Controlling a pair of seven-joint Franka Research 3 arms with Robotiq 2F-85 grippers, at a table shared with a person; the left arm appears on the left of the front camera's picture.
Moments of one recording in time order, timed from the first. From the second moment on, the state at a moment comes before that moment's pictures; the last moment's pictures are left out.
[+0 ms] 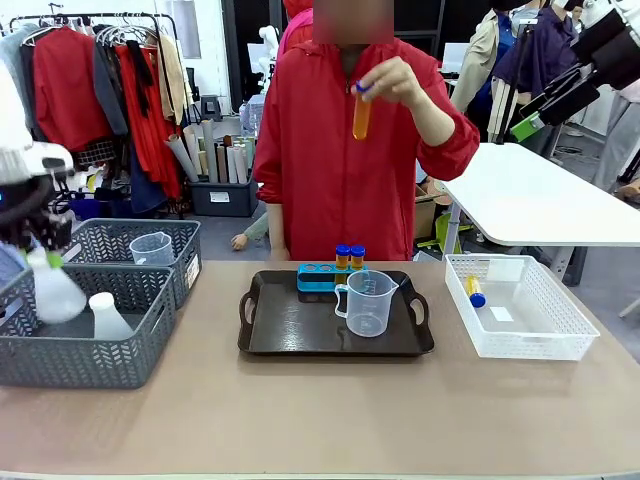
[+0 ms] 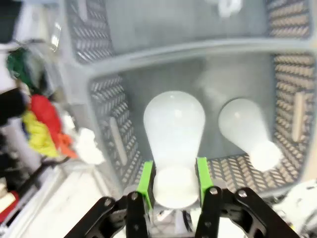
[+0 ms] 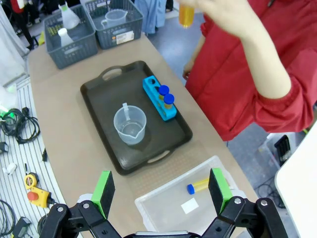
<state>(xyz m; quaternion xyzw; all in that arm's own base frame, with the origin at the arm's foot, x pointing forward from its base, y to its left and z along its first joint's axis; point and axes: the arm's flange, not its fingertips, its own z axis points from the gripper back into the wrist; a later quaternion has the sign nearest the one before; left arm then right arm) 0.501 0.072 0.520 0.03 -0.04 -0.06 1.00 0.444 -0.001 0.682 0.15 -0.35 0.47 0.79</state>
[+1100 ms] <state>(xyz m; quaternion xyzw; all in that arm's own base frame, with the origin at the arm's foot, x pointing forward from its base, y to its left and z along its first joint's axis) 0.480 -0.048 0.846 0.09 -0.20 -0.27 0.94 0.444 0.000 0.682 0.15 -0.35 0.47 0.79</state>
